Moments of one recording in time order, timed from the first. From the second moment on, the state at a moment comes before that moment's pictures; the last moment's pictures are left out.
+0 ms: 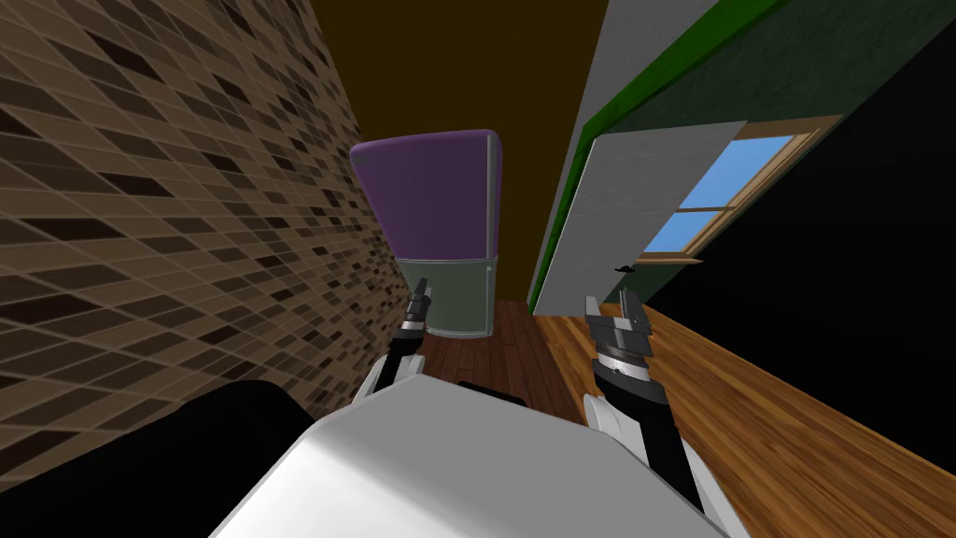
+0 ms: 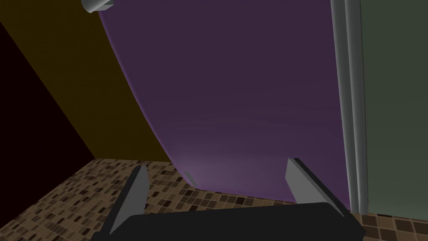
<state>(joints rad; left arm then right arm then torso) 0.54 0.01 0.06 -2.23 -0.12 -0.40 -0.10 0.50 -0.02 -0.06 -2.24 0.07 -0.52 -0.16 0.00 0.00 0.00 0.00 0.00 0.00</state>
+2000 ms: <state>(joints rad) 0.54 0.19 0.12 -2.28 -0.10 -0.21 -0.07 0.50 -0.02 -0.06 -2.24 0.07 -0.52 -0.16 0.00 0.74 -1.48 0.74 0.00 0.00</state>
